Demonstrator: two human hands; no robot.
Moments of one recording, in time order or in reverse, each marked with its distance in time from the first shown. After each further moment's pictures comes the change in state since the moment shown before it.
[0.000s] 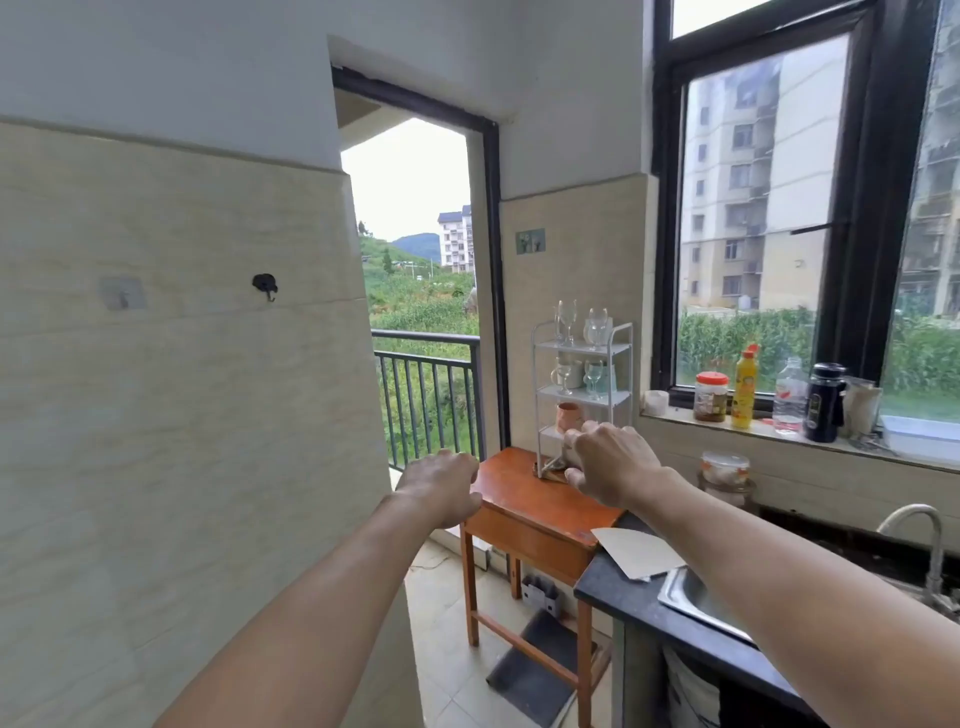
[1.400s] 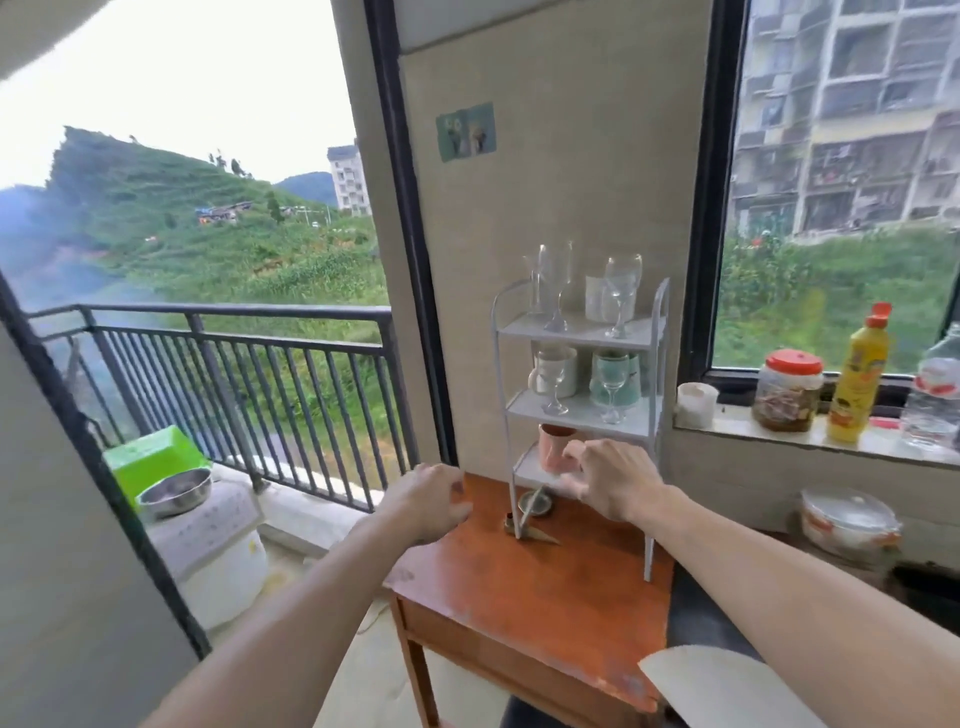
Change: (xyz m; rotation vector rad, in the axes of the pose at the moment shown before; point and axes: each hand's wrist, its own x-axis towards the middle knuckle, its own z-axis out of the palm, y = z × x) left_hand 0.595 -0.120 0.213 -0.187 -0.181 0.173; right_hand 0.473 0.161 0.328 0.178 -0.115 0.228
